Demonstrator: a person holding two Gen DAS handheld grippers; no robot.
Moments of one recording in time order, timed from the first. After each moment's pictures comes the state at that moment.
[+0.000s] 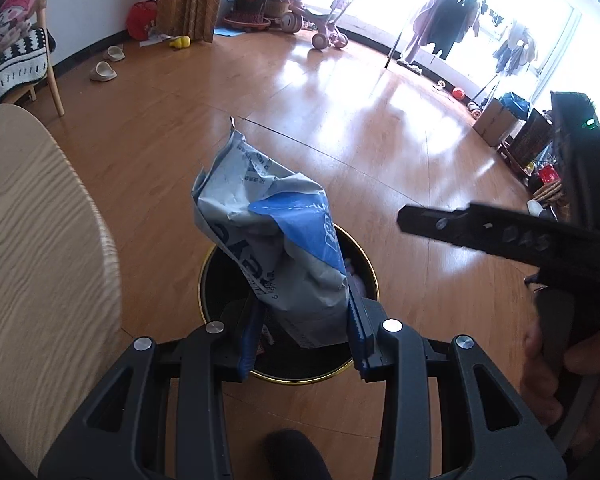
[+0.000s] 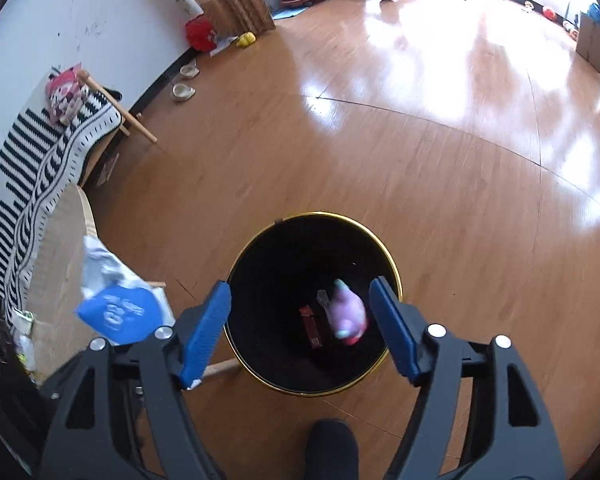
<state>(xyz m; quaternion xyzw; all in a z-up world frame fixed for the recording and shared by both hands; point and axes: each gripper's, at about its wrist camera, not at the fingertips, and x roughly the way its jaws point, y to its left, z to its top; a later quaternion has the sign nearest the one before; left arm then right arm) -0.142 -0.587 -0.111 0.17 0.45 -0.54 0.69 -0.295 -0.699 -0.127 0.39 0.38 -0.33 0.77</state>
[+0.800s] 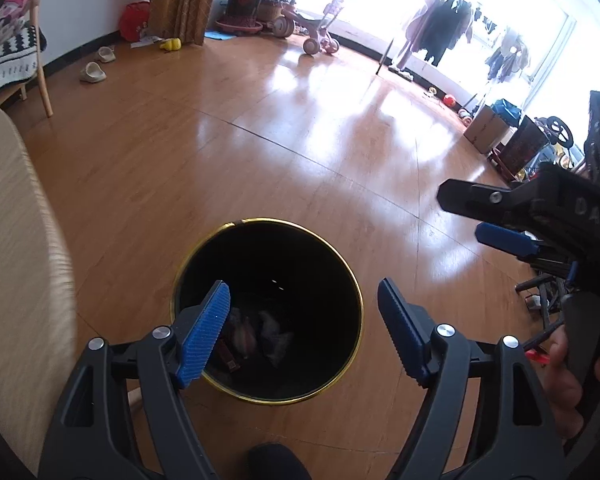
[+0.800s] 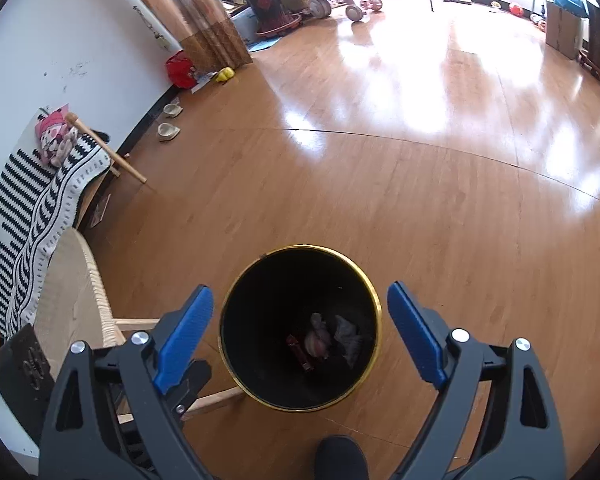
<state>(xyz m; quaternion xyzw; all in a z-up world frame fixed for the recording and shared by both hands) -0.149 -0.597 -0.113 0.15 0.44 -0.56 0.69 -0.318 -0.700 -0.105 0.40 0.33 -0.37 0.77</state>
